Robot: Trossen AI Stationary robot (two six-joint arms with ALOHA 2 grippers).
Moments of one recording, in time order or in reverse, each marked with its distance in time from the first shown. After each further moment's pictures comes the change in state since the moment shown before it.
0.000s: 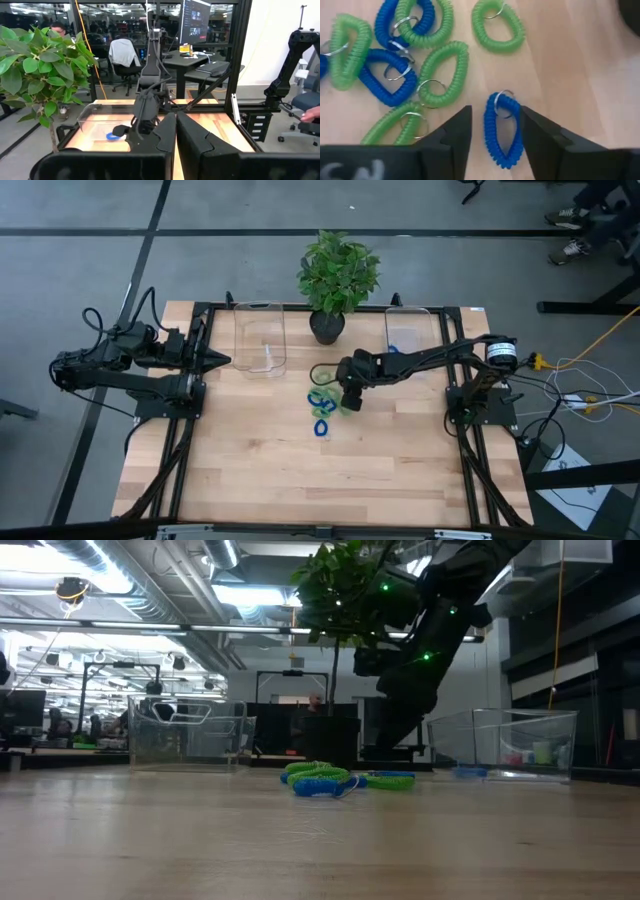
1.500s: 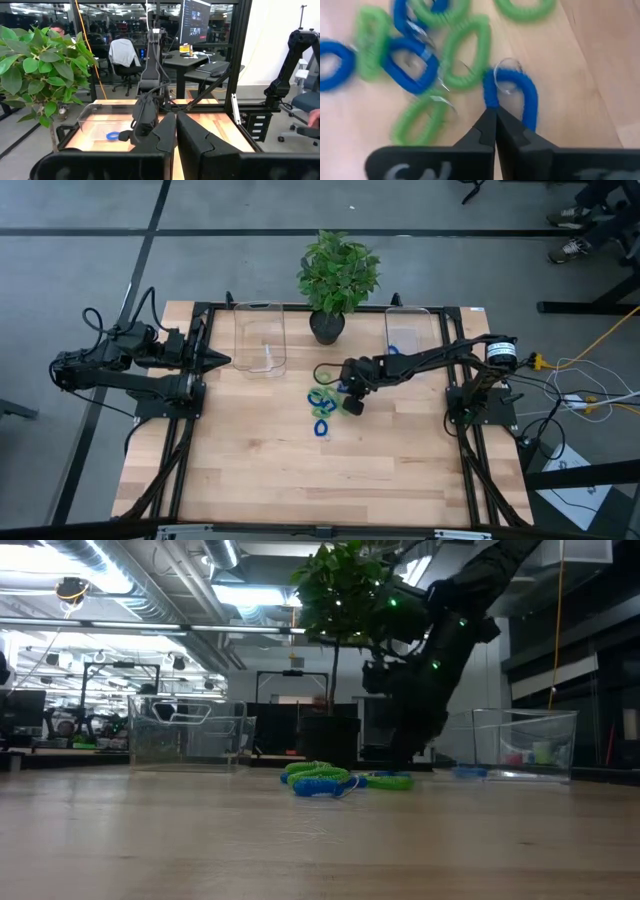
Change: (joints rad) left arm 0.000 0.000 0.000 0.000 0.000 0.000; right arm -0.012 0.001 -0.061 0.056 -0.144 0.156
